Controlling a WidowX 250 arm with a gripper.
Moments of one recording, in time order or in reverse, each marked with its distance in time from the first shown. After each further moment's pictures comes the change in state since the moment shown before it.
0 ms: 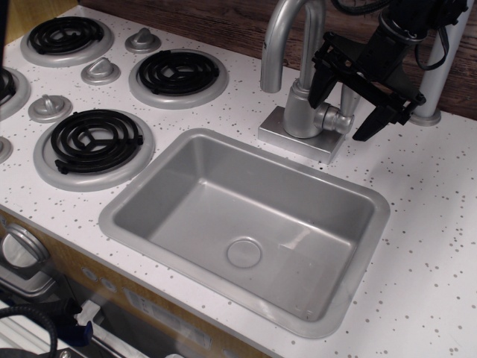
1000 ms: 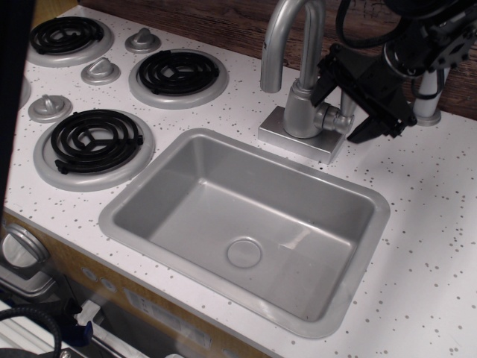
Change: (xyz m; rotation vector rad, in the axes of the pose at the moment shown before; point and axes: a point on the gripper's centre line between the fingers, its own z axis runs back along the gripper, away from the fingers) arm 0.020 0.003 -0.013 0.190 -0.199 -0.002
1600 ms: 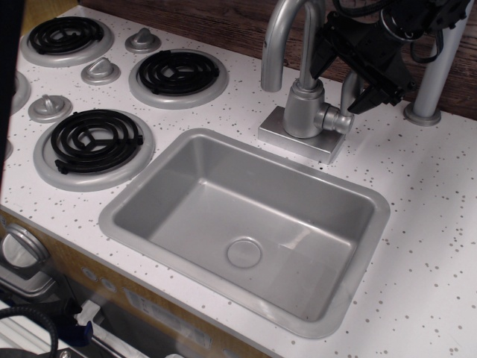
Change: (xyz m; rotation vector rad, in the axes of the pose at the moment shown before) arm 0.018 0.019 0.005 -0.026 -0.020 0.023
